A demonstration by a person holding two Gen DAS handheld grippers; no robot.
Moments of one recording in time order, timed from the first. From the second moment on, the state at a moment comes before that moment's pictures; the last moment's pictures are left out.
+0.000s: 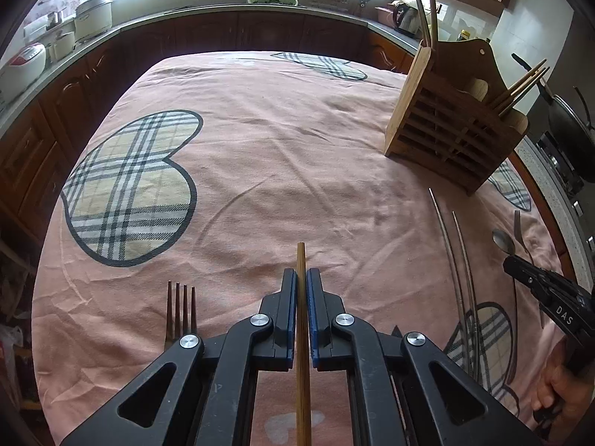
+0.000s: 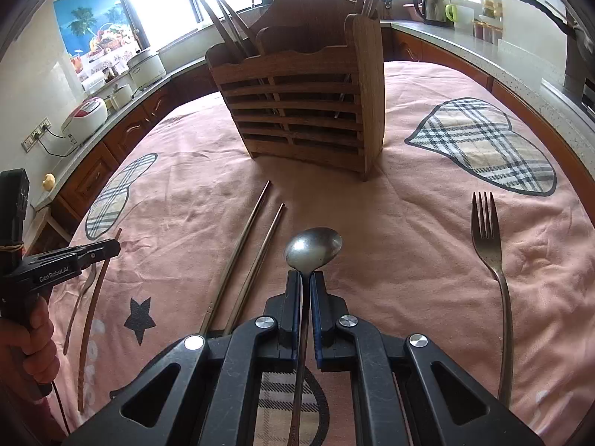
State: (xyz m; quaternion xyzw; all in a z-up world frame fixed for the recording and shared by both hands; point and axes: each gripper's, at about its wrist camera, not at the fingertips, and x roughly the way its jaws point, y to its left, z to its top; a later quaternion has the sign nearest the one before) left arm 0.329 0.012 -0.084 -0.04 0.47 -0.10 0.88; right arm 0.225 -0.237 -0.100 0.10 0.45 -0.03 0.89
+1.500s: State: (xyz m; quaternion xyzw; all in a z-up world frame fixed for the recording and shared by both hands) left arm 0.218 0.044 0.058 -0.09 0.31 -0.14 0.94; right arm 0.178 -0.226 0.009 0.09 0.31 -0.02 0.94
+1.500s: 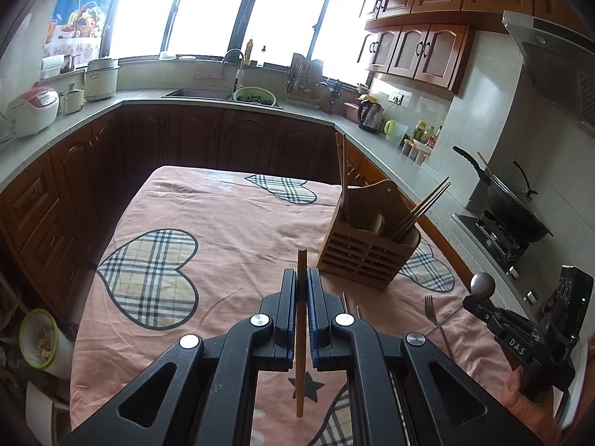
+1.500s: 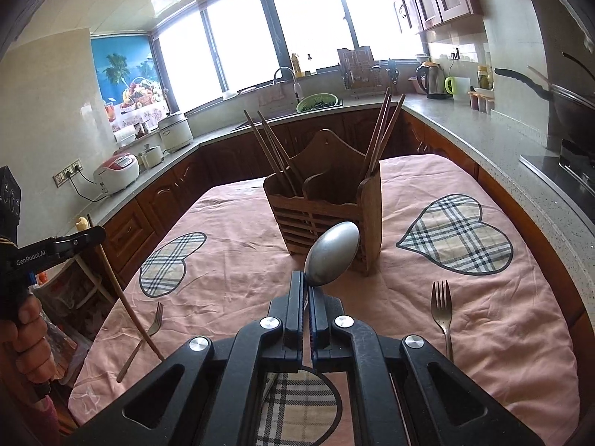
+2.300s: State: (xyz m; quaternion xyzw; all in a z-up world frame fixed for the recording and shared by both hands) left arm 0.251 0.029 0.102 -0.09 0.23 -0.18 0.95; right arm 0.202 -0.249 0.060 0.07 0.25 -0.04 0.97
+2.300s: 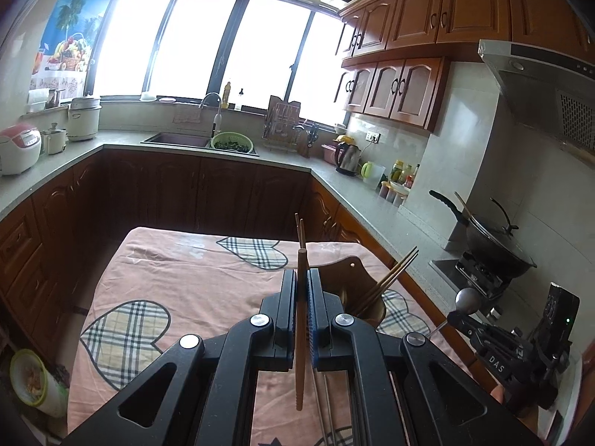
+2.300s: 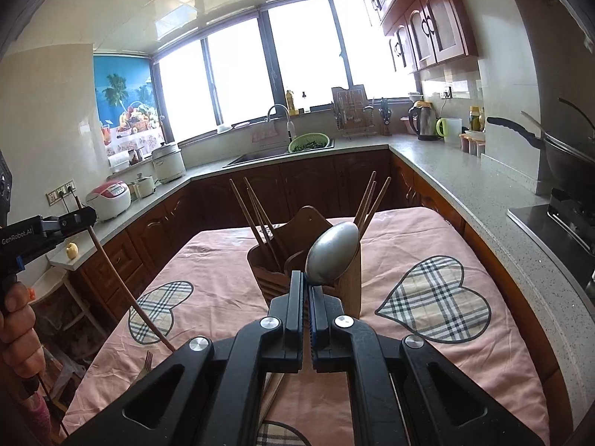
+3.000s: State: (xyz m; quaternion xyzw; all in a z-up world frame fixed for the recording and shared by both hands) left arm 0.371 -0.026 0.108 -0.10 0.17 -0.18 0.96; right arm 0.269 -0.266 0.097 -0.01 0.19 -0.07 0.98
